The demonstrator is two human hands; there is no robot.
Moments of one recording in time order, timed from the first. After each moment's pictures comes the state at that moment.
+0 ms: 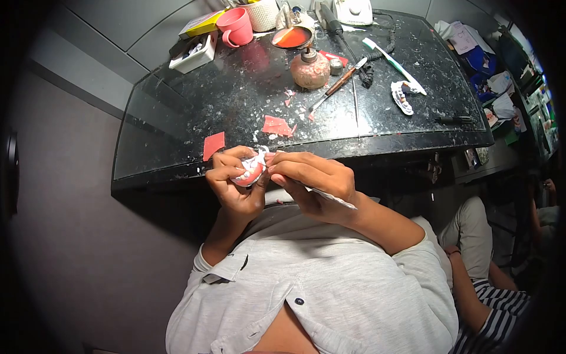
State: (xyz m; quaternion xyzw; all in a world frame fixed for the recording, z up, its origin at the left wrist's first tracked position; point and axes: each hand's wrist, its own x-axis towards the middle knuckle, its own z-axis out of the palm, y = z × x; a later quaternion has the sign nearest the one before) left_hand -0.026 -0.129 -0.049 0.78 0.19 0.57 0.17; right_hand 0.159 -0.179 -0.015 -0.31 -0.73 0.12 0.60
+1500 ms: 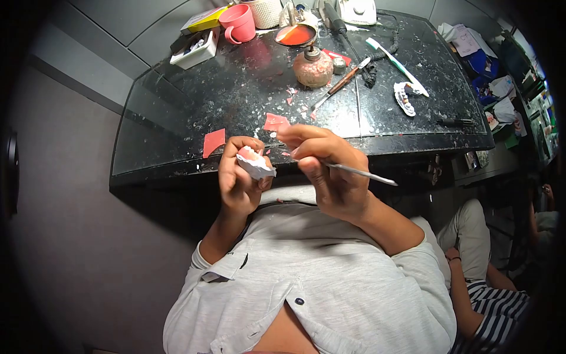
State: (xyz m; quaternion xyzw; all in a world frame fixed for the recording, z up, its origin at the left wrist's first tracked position) left_hand -0.024 -0.132 -0.047 0.47 0.12 0.52 0.70; right_hand 0.163 -0.171 -0.017 -0.26 -0.62 0.23 0.70
